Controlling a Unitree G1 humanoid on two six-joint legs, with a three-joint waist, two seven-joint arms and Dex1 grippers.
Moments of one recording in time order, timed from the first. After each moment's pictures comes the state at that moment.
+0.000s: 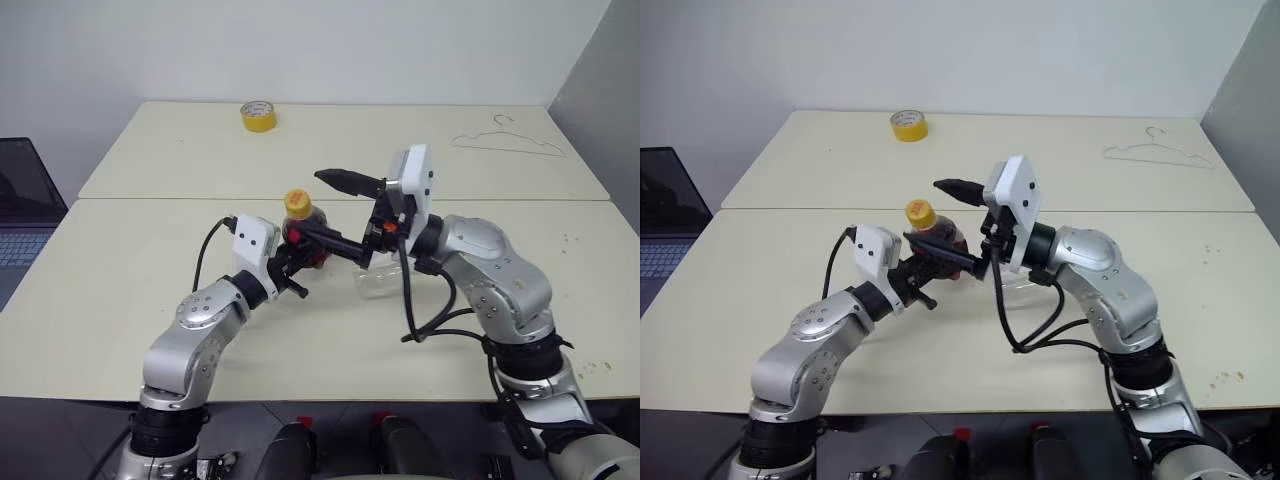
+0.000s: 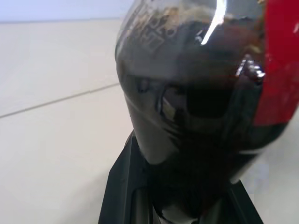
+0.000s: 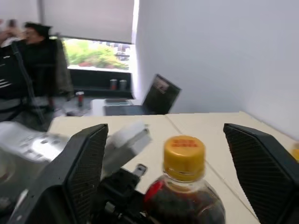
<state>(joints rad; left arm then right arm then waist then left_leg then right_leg) -0.23 0.31 0.00 -0.39 -0.36 0.58 -0.39 -0.65 -0.24 0.19 -0.36 0.44 0.53 0.63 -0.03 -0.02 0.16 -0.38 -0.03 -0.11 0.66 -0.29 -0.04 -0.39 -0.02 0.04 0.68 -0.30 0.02</state>
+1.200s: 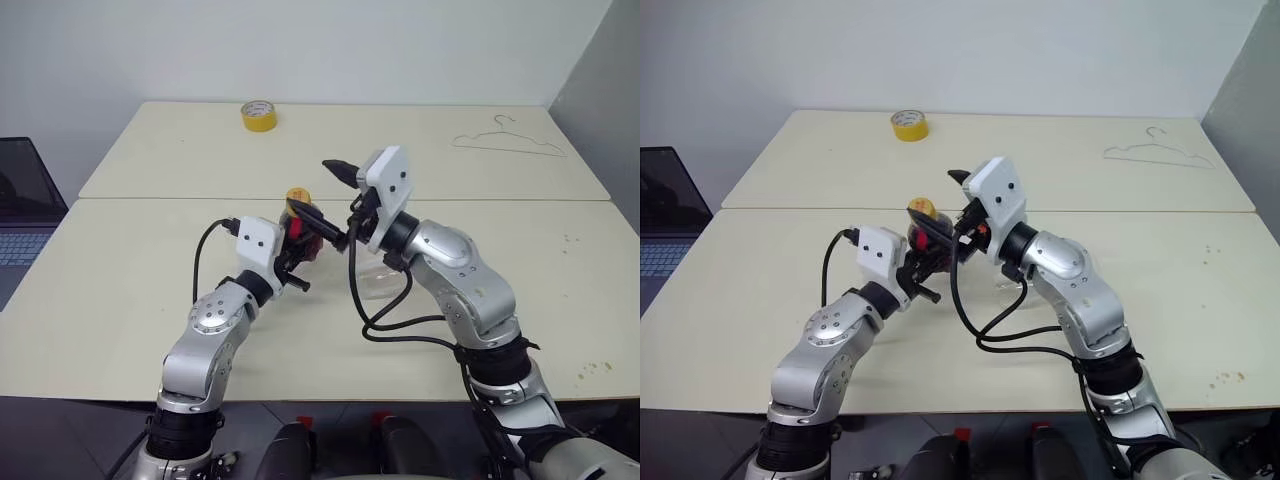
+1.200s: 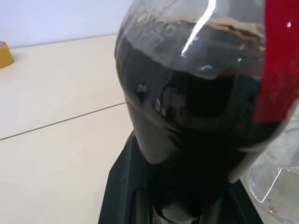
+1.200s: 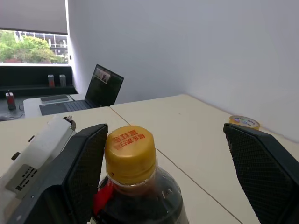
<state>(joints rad) -0.22 0.29 -0.03 -0.38 -0.24 0.52 -0.32 -0.63 -0.16 0.21 -0.31 0.26 0.51 0.45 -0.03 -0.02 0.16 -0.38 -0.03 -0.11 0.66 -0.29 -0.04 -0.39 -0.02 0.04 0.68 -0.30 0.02</state>
